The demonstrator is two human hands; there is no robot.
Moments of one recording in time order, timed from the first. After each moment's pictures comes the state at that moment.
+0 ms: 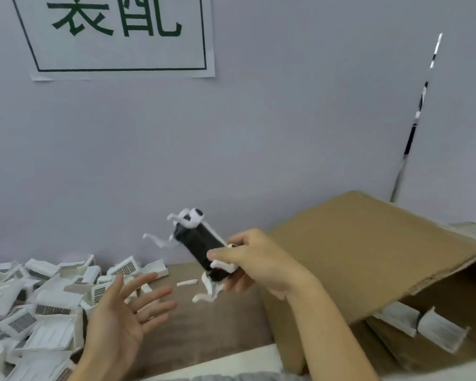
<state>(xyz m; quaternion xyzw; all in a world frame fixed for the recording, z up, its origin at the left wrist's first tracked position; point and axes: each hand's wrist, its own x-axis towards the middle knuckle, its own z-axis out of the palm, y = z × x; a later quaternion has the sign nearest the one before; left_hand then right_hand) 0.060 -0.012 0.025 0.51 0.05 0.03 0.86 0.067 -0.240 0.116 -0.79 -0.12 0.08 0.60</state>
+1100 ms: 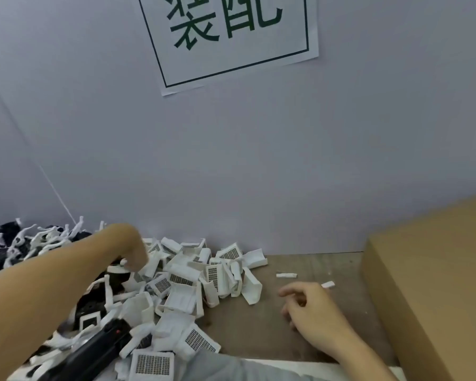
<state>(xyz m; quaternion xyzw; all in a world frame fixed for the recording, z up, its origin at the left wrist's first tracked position) 0.119 0.164 0.147 0.88 0.19 -0.32 -0.30 0.093 -0.171 -0.002 -0.83 -0.12 0.05 0.54</state>
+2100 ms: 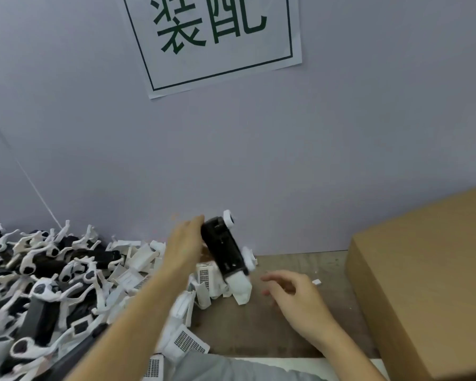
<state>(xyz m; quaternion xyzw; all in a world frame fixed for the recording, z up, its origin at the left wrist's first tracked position) 0.082 0.019 0.119 0.78 0.17 0.19 0.57 0.090 -0.169 0.013 -0.76 -0.14 0.03 0.63</state>
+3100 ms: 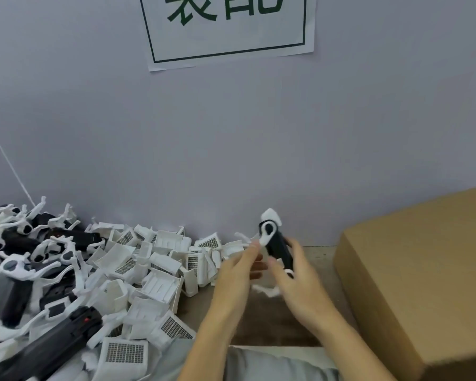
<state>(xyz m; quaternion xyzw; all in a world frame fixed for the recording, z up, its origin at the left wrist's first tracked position) 0.074 -0.053 0.033 0.67 0.07 0.12 0.73 0.094 -0.175 0.016 -0.77 -0.17 -0.07 0.61</state>
